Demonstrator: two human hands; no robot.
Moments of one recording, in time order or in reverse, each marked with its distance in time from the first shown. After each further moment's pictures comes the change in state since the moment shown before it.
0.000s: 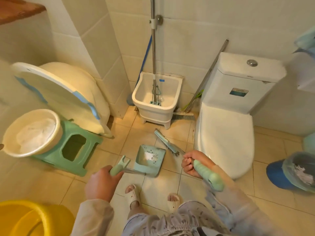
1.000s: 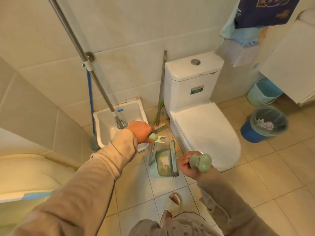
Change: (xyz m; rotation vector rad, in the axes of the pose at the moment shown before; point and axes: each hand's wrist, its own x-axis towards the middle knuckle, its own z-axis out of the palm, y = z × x) left_hand 0.256 0.277 -0.024 0.961 -0.327 1.450; right_hand 0.027 -0.087 0.092 0.964 0.108 -0.428
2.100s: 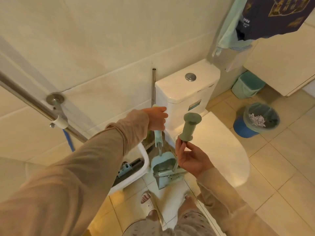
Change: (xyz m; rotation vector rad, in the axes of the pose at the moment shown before) left_hand 0.218 -0.132 -0.107 0.927 0.129 0.802; right_hand 0.131 -0.098 0.153 0.611 -0.162 0.109
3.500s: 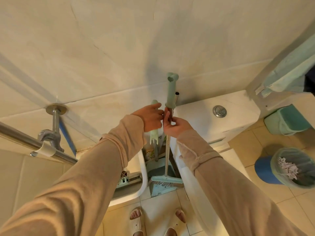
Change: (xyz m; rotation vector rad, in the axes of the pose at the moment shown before) left_hand 0.010 -0.116 0.080 -0.351 -0.118 -0.431; right_hand 0.184 -0.073 0.193 0.059 0.127 0.110
